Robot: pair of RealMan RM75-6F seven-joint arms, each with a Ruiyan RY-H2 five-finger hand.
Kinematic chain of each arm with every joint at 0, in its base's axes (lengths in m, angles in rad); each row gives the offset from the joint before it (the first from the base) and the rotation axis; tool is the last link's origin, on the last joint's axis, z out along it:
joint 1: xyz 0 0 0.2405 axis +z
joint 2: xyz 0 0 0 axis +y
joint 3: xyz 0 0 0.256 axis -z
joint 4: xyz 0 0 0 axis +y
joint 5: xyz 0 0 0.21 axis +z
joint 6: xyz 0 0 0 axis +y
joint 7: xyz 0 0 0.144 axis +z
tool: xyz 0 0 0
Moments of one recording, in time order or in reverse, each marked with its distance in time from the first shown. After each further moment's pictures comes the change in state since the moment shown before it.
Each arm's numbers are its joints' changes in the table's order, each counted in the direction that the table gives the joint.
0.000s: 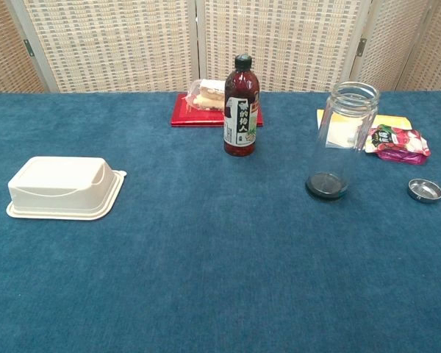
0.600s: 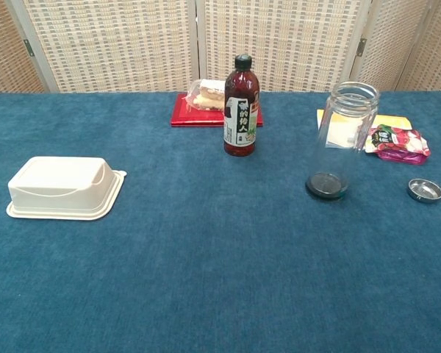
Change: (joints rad) left arm -0.008 0.002 0.013 0.009 -0.032 -0.015 -0.015; right arm 0.048 0.040 -0.033 -0.006 0.086 -0.097 0.044
